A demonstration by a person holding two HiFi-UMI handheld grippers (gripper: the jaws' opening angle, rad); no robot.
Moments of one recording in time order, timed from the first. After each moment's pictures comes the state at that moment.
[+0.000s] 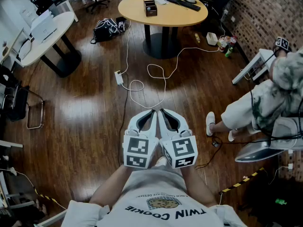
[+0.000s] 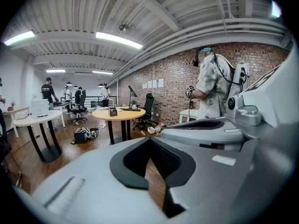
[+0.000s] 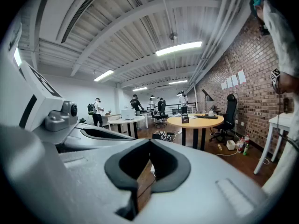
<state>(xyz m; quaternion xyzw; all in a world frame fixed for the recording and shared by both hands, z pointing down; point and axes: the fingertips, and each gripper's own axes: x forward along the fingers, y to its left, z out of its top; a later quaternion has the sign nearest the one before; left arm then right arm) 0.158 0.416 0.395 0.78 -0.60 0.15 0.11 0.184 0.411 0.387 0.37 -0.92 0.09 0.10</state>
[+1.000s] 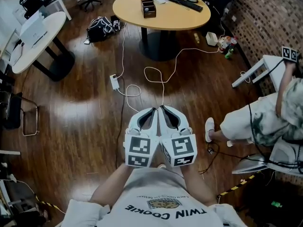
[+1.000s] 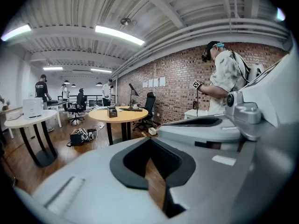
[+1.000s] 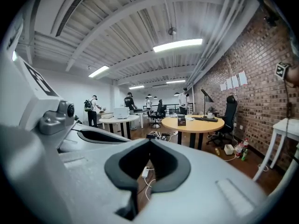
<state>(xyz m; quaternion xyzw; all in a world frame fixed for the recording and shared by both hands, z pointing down) 0.113 0.285 0.411 0.79 -0.59 0.14 0.12 0.135 0.277 0.398 0.39 -0.91 0.08 0.11</state>
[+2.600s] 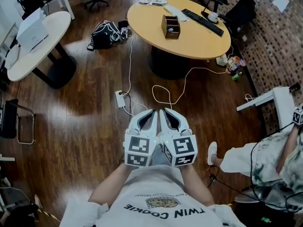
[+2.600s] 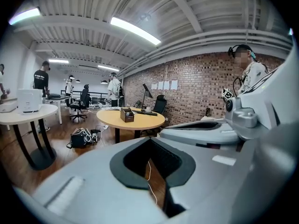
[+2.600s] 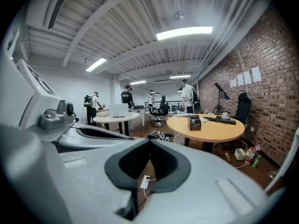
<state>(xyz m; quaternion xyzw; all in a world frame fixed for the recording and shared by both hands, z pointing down) -0.088 0.092 0.419 0.78 -0.60 0.11 0.14 -0.060 0.082 0.412 0.38 -0.91 0.08 0.13</state>
